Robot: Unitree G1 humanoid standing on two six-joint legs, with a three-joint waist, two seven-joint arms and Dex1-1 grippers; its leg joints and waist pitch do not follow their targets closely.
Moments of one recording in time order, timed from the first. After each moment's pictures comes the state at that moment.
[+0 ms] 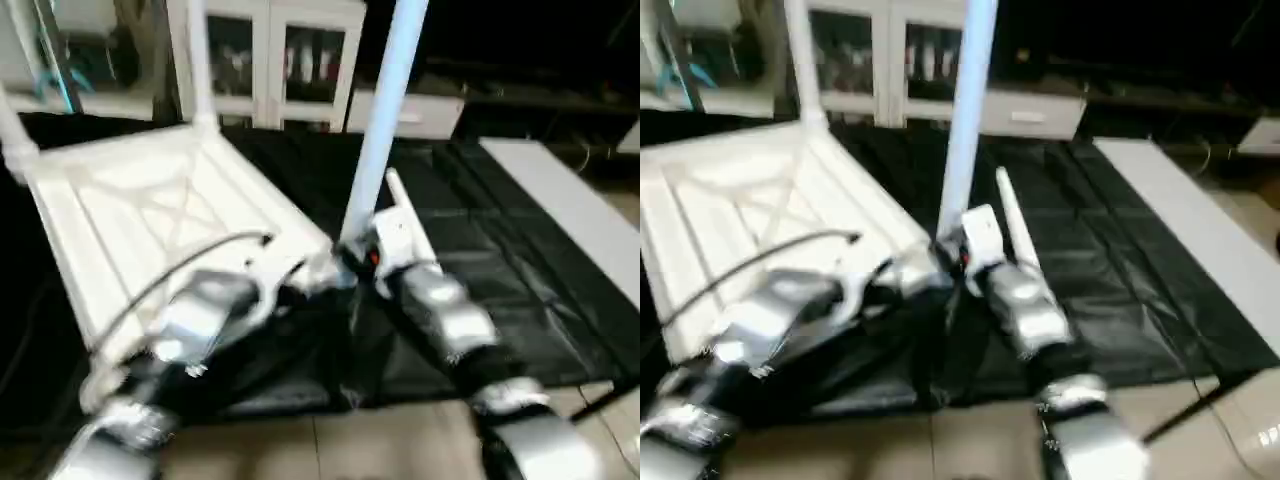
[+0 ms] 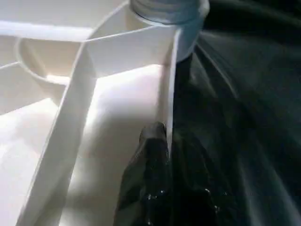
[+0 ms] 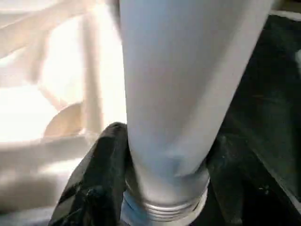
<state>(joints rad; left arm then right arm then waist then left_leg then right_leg) -0.58 0.18 -0.29 0.34 0.09 0.75 -0.59 -0.66 0.02 0.04 0.87 0.10 0.08 0.18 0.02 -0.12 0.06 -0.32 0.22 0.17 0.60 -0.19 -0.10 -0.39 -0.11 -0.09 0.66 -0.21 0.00</state>
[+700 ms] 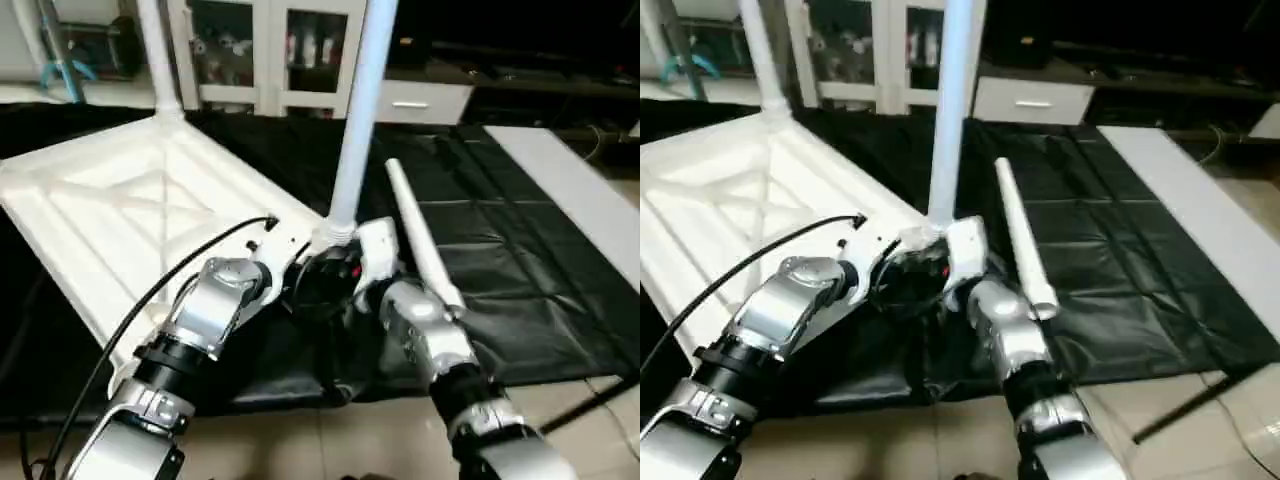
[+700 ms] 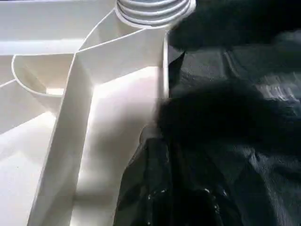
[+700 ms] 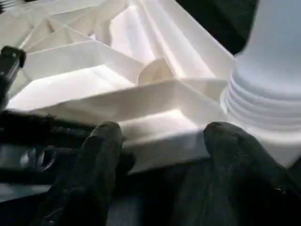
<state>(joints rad) -0.58 0.24 -0.29 0.31 0.09 0.66 -0.62 -0.55 0.00 0.09 0.70 0.18 0.09 0.50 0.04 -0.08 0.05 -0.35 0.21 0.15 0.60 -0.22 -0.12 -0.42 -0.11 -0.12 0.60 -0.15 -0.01</state>
